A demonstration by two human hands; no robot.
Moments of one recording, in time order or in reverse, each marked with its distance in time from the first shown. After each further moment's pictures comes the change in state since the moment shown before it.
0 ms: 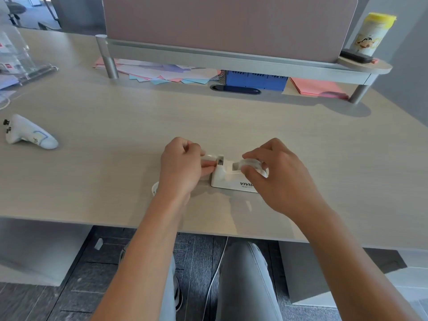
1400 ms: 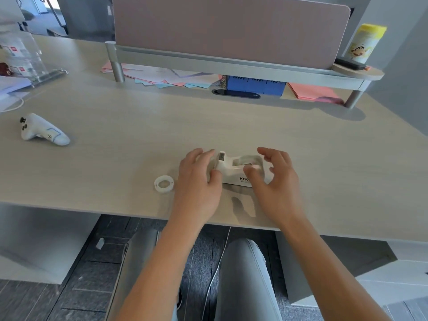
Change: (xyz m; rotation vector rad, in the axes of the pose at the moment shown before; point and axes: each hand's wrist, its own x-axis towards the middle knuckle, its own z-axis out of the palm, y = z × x) left_hand -0.047 -0.030 -0.001 0.559 -0.055 0.414; right_hand -0.028 0.005 0.031 0.373 0.225 0.209
